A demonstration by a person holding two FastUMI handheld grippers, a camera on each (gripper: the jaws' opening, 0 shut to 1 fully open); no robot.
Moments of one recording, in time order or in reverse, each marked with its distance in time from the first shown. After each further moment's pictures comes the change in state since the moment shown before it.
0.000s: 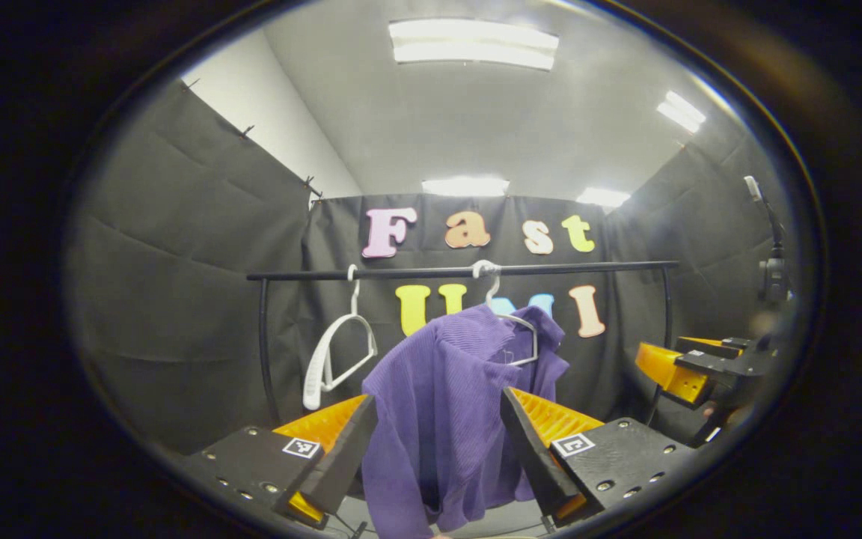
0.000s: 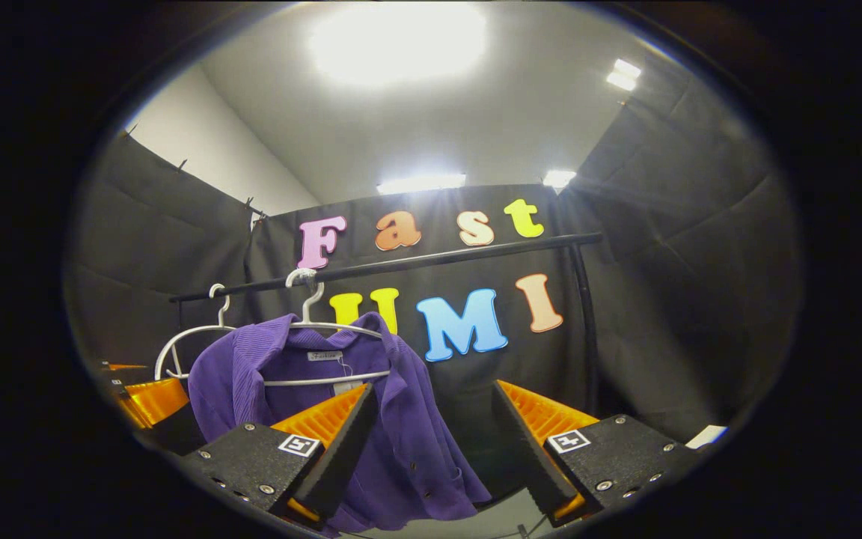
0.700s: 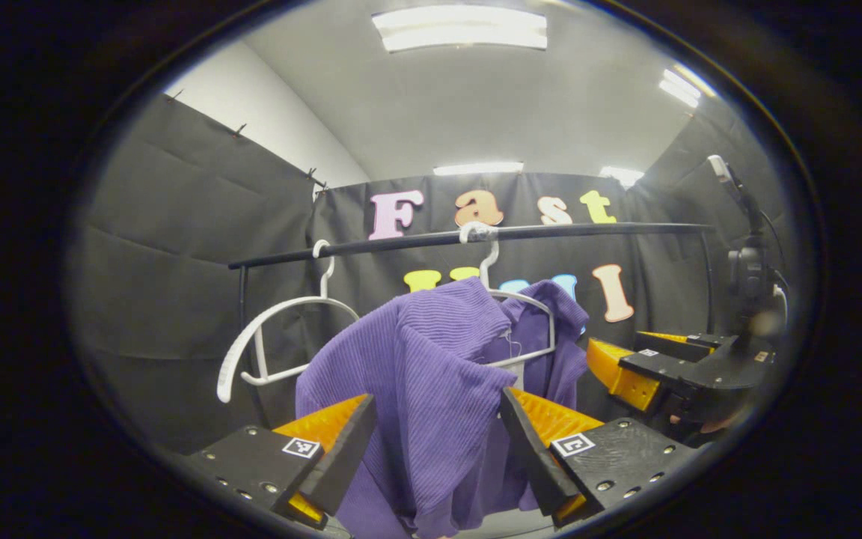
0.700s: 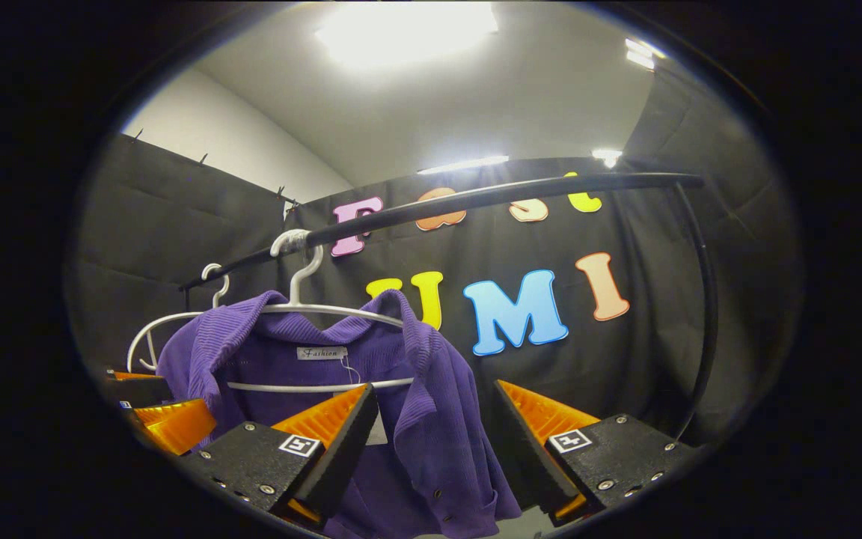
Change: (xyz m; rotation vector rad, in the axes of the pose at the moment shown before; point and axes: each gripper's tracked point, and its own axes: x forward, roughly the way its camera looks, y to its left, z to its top) left arm 0.077 -0.030 -0.039 0.058 0.049 0.125; right arm 0.120 0.031 -0.047 -0.008 0.054 0.199
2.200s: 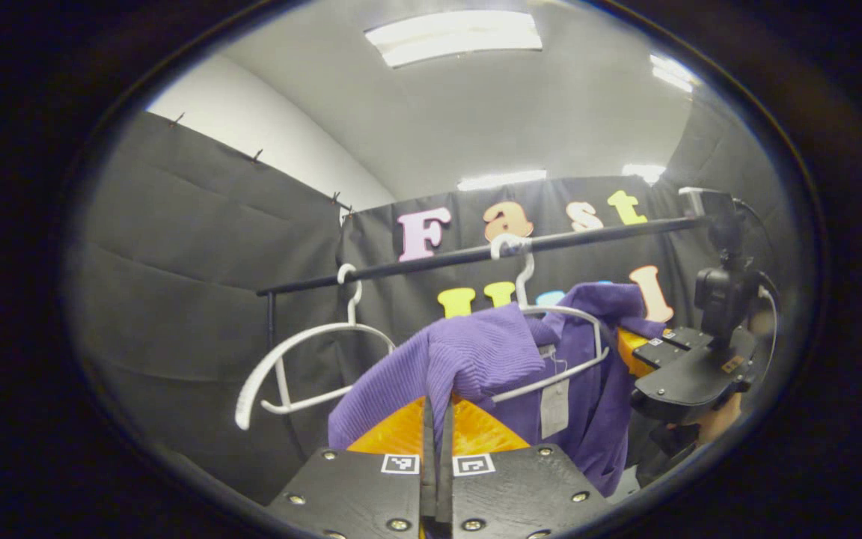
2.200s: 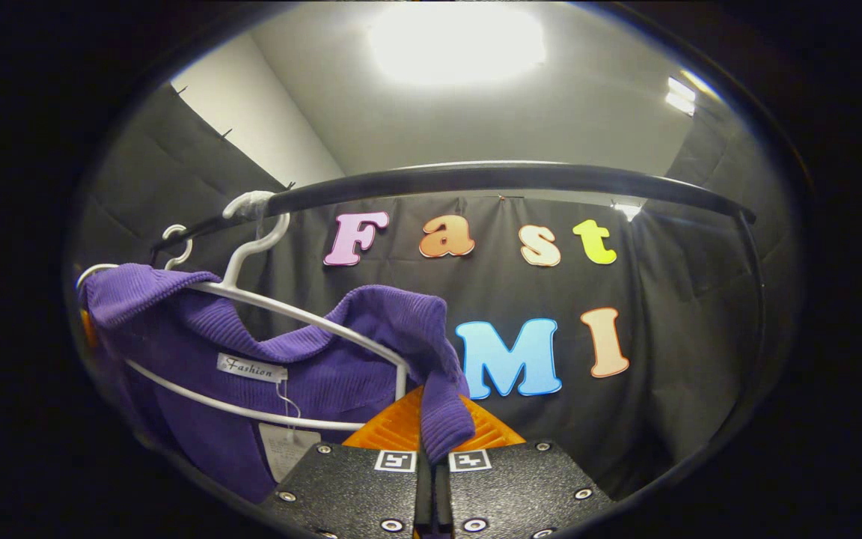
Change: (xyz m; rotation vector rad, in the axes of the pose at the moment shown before) left arm 0.004 0.023 0.042 0.081 -0.101 0.114; right arm 0.083 -0.028 0.025 -0.188 -0.176 -0.055
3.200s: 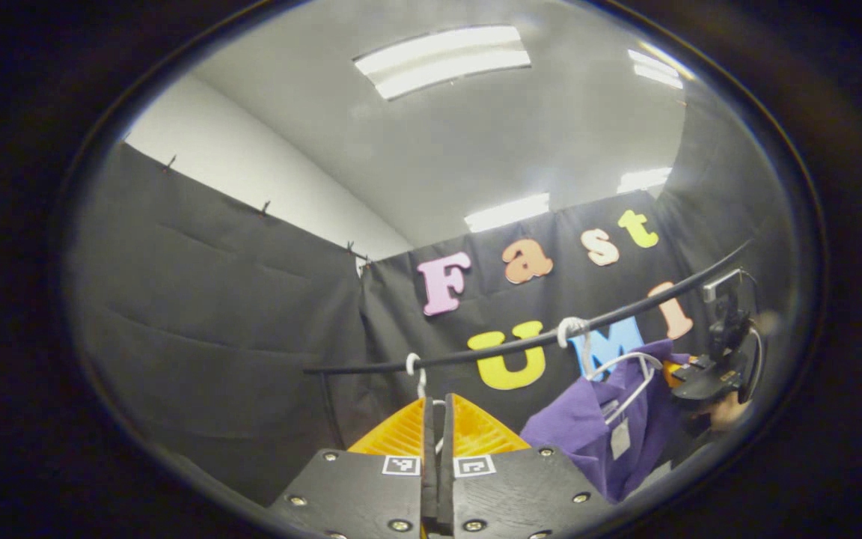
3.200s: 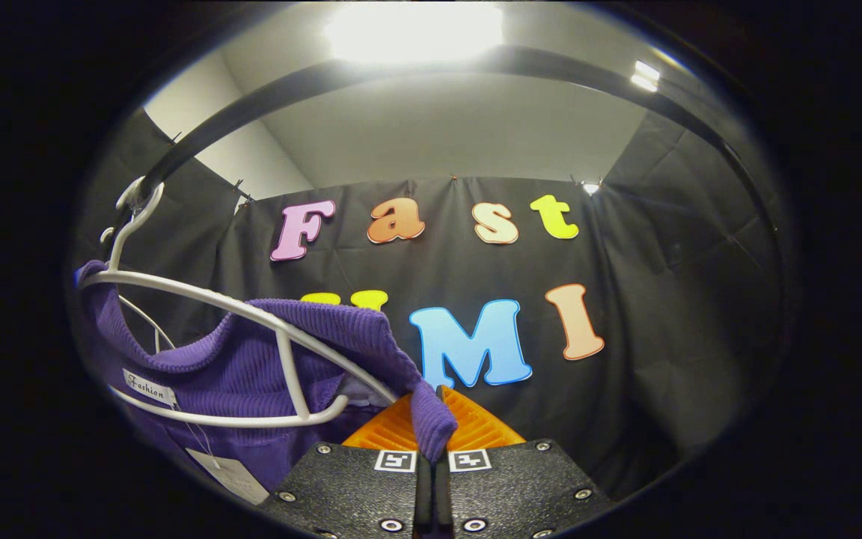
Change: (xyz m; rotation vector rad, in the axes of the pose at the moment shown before) left arm 0.006 0.067 0.066 0.043 -0.060 0.018; right arm 0.047 -0.064 -0.033 0.091 0.055 -0.122
